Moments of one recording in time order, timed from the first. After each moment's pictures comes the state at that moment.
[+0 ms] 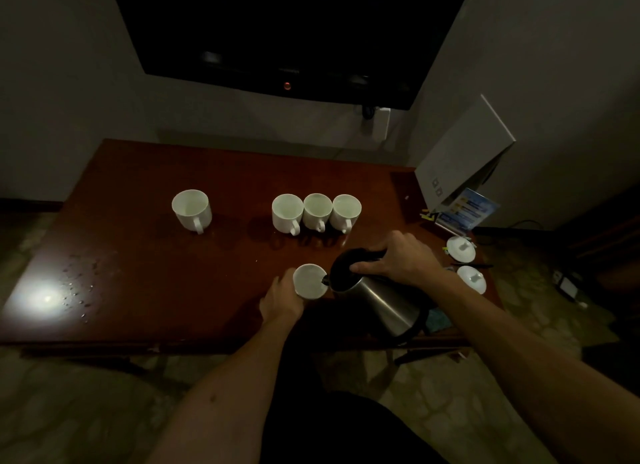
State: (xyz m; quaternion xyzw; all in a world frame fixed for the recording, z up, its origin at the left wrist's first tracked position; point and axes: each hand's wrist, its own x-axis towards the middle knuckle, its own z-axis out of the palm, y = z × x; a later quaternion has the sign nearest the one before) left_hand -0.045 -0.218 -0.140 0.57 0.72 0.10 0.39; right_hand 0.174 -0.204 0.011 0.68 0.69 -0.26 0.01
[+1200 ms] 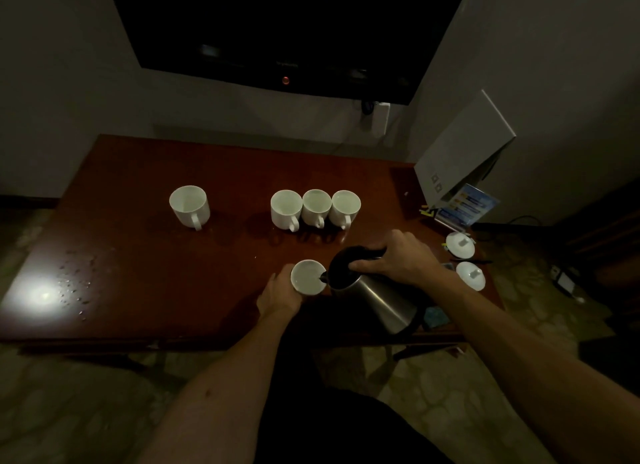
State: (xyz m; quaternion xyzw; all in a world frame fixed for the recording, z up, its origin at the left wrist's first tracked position) left_hand -0.049 -0.215 -0.140 0.57 0.71 0.12 0.41; right_hand 0.174 -0.206 0.008 0.68 0.68 -0.27 0.01
